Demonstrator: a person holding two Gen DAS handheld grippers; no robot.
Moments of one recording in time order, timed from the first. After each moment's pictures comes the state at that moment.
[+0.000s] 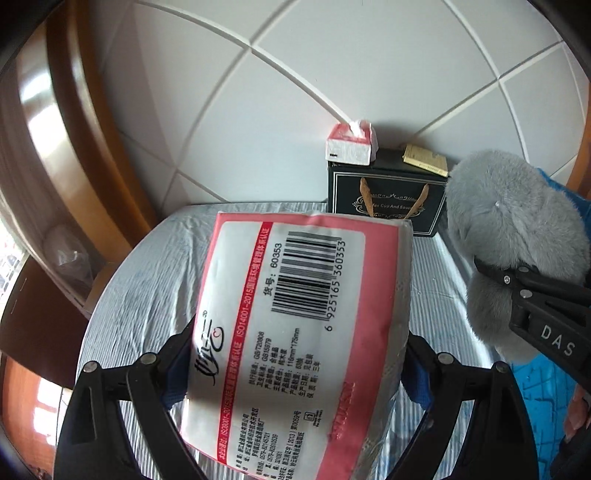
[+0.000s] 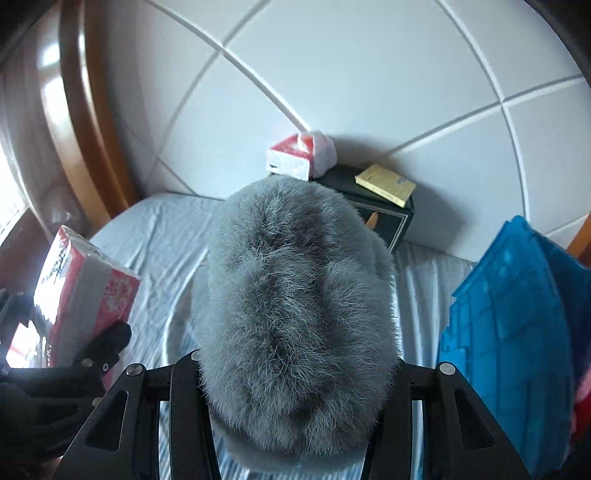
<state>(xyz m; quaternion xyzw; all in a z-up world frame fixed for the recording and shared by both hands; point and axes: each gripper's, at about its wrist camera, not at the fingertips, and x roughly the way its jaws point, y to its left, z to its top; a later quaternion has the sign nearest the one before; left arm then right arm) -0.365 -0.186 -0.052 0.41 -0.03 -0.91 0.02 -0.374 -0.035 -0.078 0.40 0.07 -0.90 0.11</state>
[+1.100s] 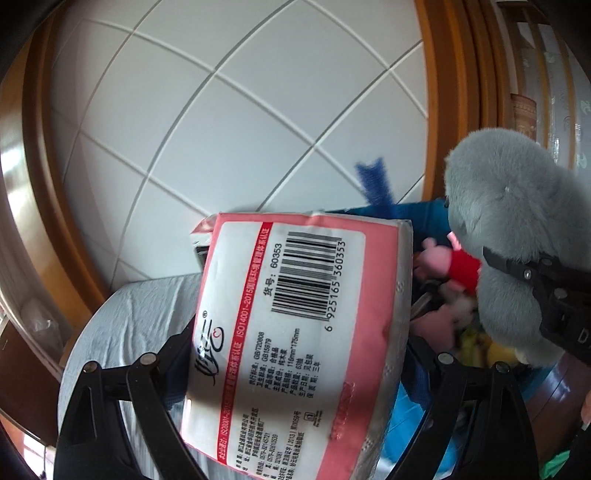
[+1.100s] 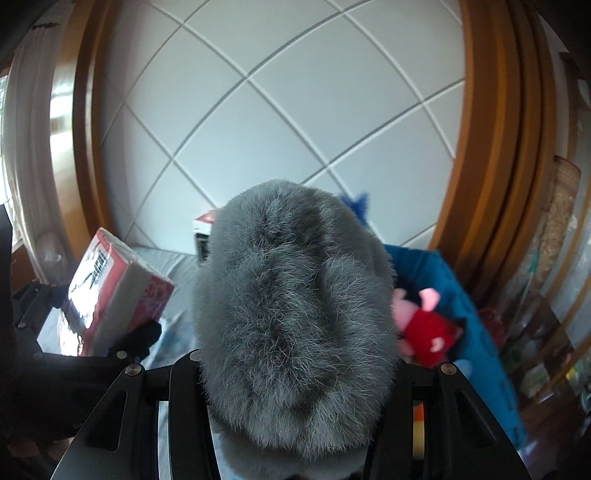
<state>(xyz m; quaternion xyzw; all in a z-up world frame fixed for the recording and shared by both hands) -0.116 0.072 0.070 0.27 -0.07 -0.95 -0.12 -0.064 0.232 0.100 0.27 0.06 -0.96 0.02</state>
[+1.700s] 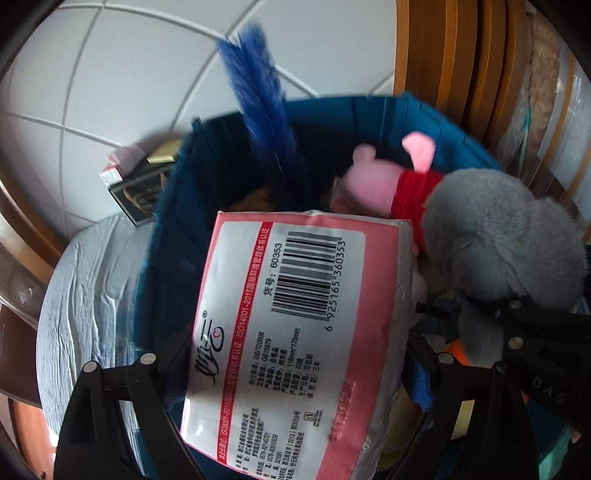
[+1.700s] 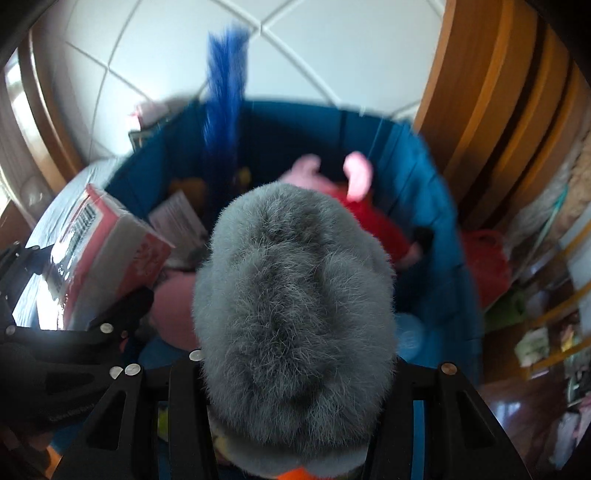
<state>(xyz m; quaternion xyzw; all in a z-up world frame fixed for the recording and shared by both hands) -0.209 0.300 -0.050 0.47 -0.11 -0.87 -0.11 -0.203 0.453 -0.040 0.50 0.05 -0.86 0.05</state>
